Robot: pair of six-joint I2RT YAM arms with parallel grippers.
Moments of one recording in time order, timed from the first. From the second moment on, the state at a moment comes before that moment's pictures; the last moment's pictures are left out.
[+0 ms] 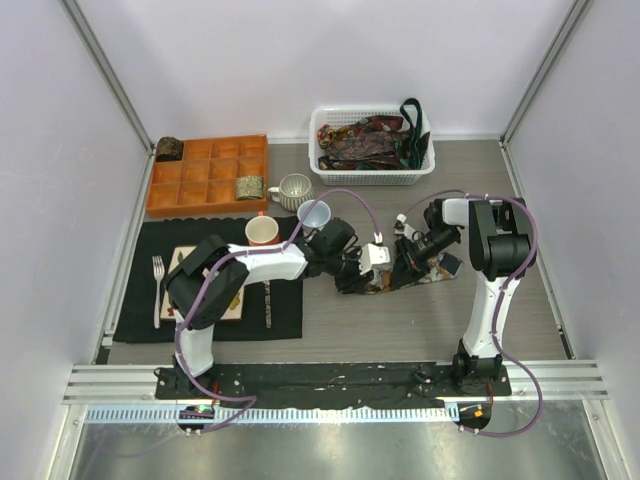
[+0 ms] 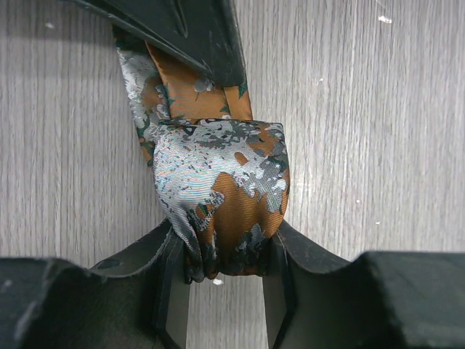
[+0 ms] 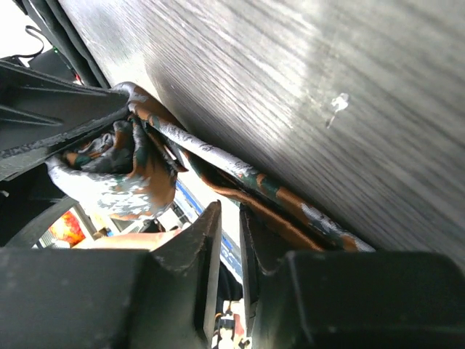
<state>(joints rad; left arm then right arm) -0.87 1.91 1.13 -0.05 0.52 0.43 0.05 2.09 1.20 -1.01 -0.82 -0.21</state>
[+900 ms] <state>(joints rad) -0.86 1.93 1.18 -0.17 0.43 0.54 0.05 2.02 1.21 -0.97 -0.90 -0.21</state>
